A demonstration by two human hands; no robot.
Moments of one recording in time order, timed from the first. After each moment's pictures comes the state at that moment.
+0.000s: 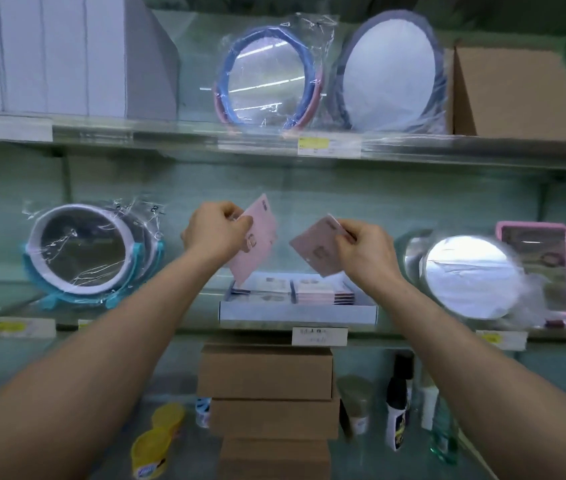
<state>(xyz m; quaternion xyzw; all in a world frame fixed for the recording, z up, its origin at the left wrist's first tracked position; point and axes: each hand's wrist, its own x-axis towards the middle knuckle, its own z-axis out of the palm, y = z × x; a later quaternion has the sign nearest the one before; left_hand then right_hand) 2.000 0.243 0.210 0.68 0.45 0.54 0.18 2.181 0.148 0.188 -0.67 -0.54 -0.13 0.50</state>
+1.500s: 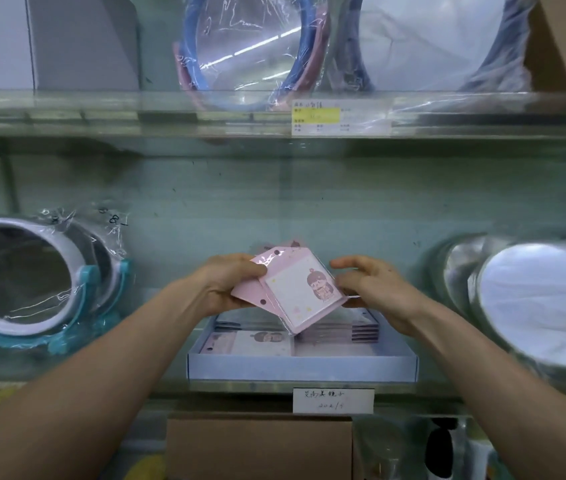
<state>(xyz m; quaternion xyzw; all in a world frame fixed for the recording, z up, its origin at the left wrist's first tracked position) 2.061 0.339 0.182 0.58 0.38 0.38 0.62 2.252 0.245 0.167 -0.57 -0.54 0.28 0.55</state>
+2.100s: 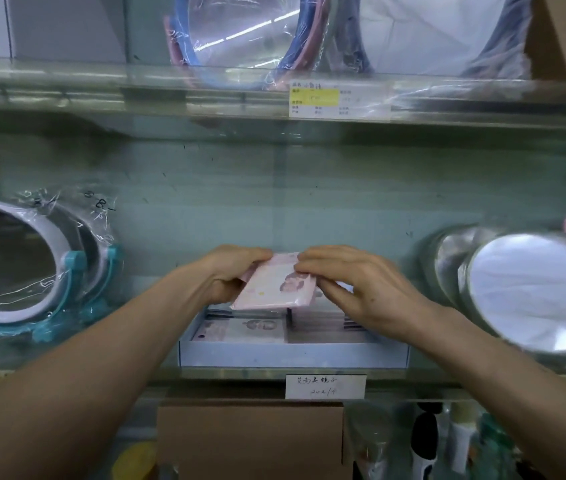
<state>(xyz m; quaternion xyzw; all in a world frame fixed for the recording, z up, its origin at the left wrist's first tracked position) 2.074 0.341 0.178 0.60 0.39 0.34 0.61 2.247 0.222 0.163 -0.46 -0.80 -0.25 0.29</state>
